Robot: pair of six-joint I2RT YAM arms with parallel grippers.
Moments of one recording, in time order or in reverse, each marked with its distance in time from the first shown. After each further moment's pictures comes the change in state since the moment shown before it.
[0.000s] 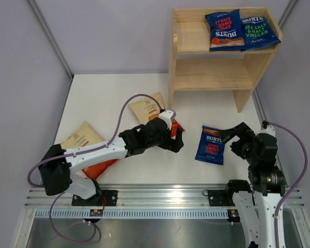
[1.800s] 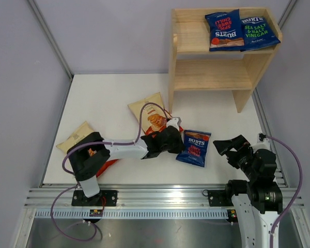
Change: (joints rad) left arm -0.016 0.476 0.052 0.311 0.072 -0.290; right arm 0.017 -0.289 -0.084 -0.089 -0.110 0.102
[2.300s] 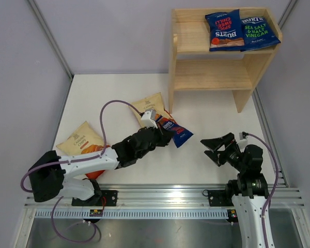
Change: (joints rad) left arm 0.000 -0.481 -0.286 0.222 -0.246 -0.008; right arm 0.003 0.011 -0.343 0.380 -0.364 0.328
